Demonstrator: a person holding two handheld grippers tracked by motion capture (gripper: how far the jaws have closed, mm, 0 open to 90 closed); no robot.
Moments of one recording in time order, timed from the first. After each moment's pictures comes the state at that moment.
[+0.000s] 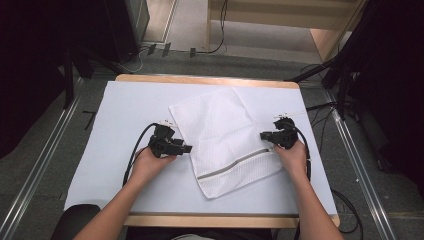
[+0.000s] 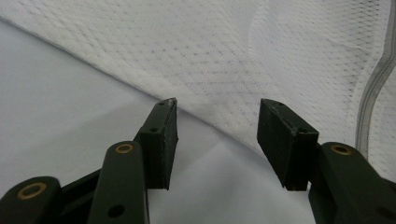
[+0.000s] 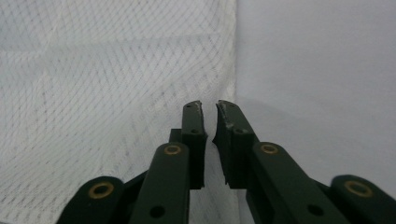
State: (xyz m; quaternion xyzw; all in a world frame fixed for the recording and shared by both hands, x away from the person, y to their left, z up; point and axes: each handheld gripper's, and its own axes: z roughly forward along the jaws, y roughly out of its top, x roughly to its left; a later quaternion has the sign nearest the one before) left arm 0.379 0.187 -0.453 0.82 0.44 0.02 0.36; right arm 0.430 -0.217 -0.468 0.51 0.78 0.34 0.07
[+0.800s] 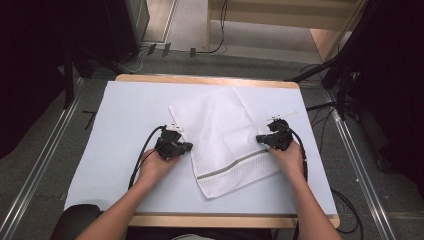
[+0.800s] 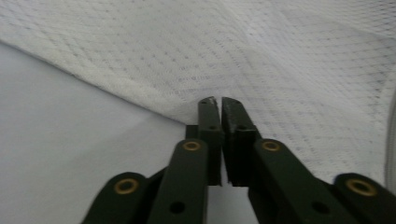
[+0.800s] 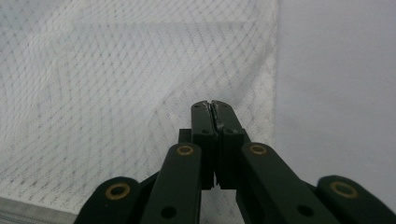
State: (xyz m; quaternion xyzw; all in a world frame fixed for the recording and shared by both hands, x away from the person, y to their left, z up) left arm 0.375 0.169 -0.463 0.83 0.43 0.06 0.36; right arm 0.424 -0.201 -0.466 0.49 0.81 0.33 0.05
